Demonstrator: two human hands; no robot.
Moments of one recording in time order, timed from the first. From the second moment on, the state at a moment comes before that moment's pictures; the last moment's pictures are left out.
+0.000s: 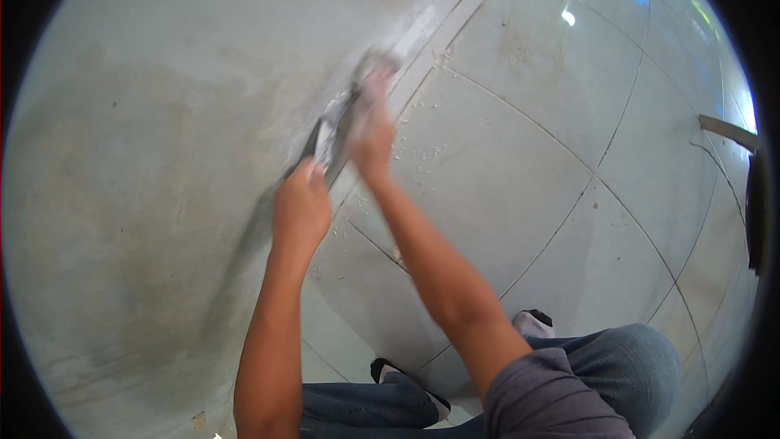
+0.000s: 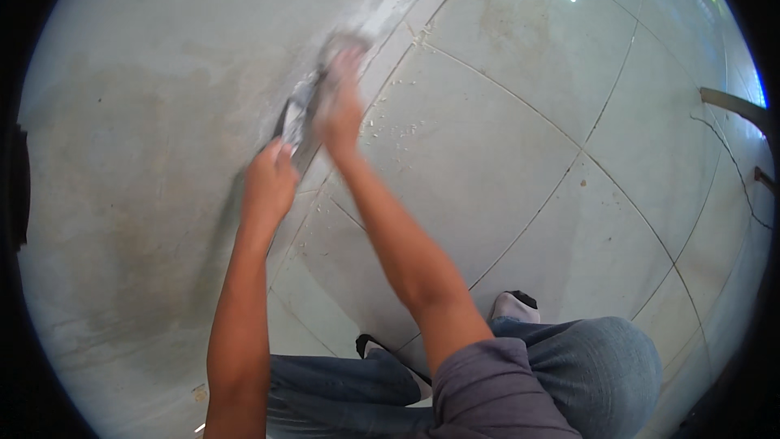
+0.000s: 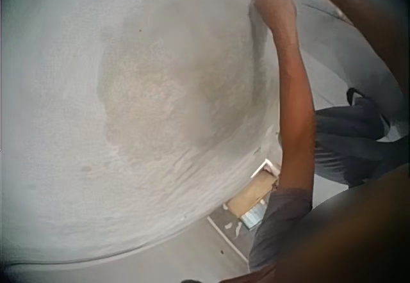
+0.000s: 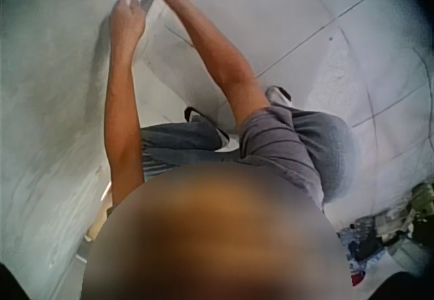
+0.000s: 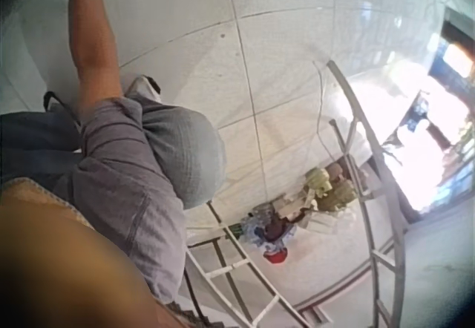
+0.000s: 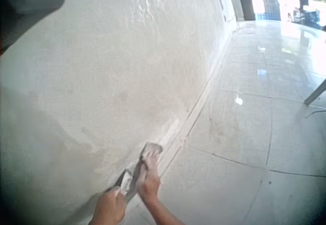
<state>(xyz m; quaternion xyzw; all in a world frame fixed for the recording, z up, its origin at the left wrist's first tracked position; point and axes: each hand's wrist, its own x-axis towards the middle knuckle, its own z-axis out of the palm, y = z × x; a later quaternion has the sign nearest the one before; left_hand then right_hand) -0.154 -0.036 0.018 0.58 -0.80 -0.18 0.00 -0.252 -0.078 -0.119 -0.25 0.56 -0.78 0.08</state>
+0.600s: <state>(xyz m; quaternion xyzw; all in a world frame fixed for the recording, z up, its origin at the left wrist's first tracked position) -0.054 0.030 0.066 0.63 -0.74 -0.20 -0.07 -0.224 -0.061 -0.105 -0.30 0.60 -0.74 0.05</state>
